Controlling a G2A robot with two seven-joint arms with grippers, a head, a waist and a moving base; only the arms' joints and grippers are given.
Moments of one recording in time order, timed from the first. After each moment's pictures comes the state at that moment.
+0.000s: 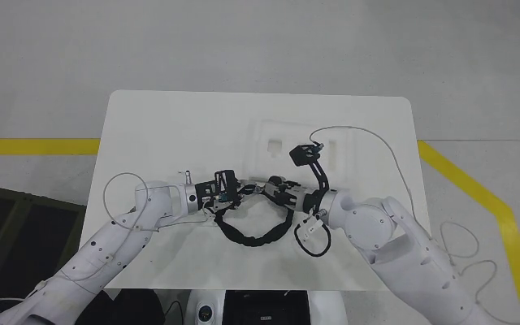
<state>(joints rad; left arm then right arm) 1.01 -0.88 -0.85 -1.53 1.50 -0.68 0.32 -1.12 -1.05 0.96 -1.96 -0.32 0.22 0.73</state>
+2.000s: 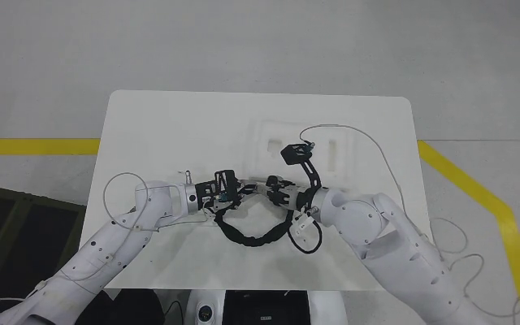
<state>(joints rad) 1.01 -0.88 -0.85 -1.53 1.50 -0.68 0.32 -1.09 -1.10 0.95 -1.93 -0.37 0.25 0.79</state>
